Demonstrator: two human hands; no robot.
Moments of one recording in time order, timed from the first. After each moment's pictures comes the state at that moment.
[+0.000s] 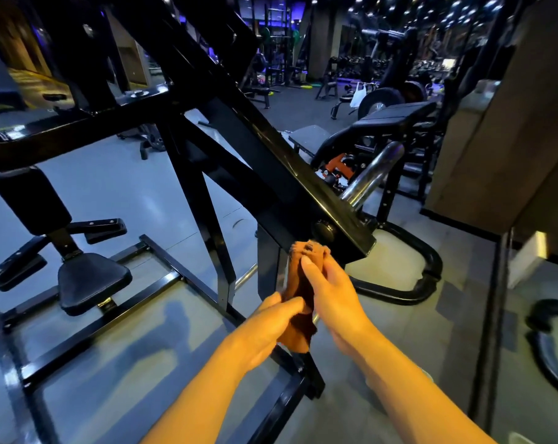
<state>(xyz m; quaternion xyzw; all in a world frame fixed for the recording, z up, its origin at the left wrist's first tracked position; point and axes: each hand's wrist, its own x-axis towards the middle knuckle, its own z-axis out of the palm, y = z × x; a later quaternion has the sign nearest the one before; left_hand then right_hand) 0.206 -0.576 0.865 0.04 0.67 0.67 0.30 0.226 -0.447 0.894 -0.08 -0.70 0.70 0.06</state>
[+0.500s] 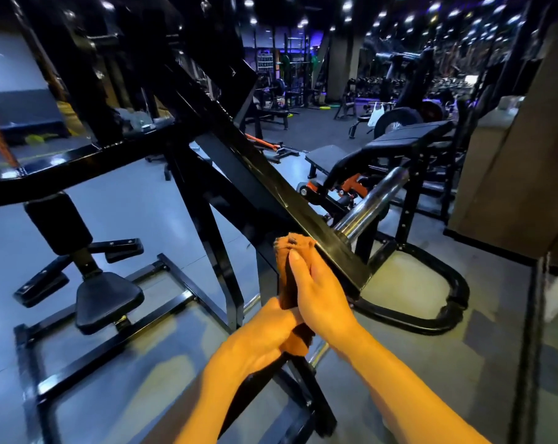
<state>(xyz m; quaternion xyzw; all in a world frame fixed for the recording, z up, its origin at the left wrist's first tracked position) 0.185 -0.539 0.915 0.07 0.66 0.69 0.28 0.189 -0.426 0.935 0.06 -0.77 0.62 0.10</state>
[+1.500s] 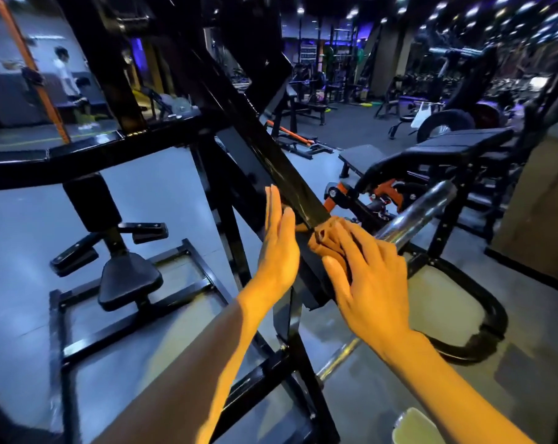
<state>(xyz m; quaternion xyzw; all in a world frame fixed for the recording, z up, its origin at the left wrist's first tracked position) 0.072 -0.521 0.953 0.12 0.73 0.66 -0.14 0.122 -0.360 0.925 0.12 -0.90 0.16 0.39</state>
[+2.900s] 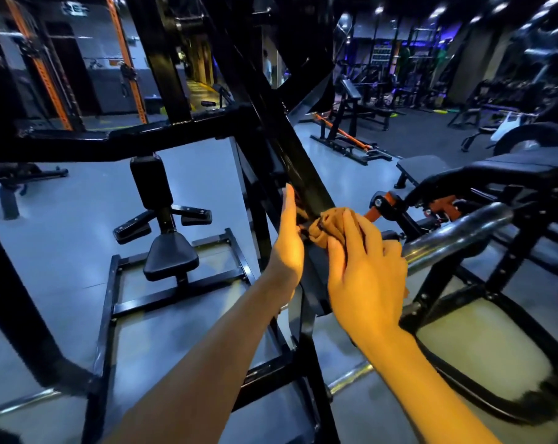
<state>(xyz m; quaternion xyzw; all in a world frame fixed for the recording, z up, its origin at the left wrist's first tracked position) 0.093 -0.479 0.994 -0.05 0.61 0.78 -0.15 0.096 -0.367 0.942 0.11 -0.91 0.20 0.34</state>
